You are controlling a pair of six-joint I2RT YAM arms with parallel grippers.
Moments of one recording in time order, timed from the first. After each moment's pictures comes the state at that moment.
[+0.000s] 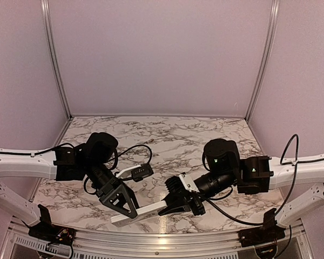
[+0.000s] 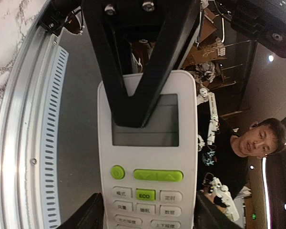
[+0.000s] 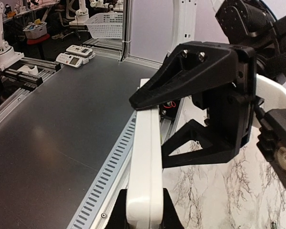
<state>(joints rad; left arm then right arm) -1.04 1.33 0.85 -0.16 1.24 -0.59 1.23 1.24 0.86 -0.03 -0.64 -0.35</state>
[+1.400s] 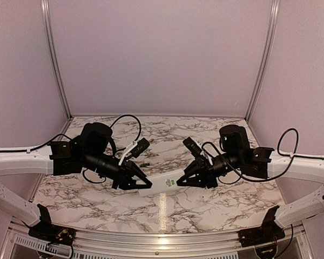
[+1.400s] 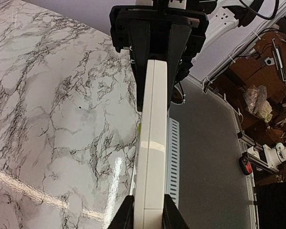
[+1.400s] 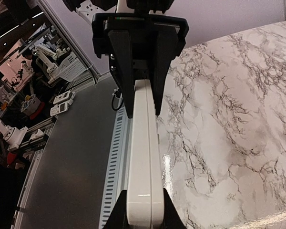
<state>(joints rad) -0.98 1.30 0.90 -0.14 0.64 -0.25 0.83 1.21 0.76 -0.01 -0.89 0.10</state>
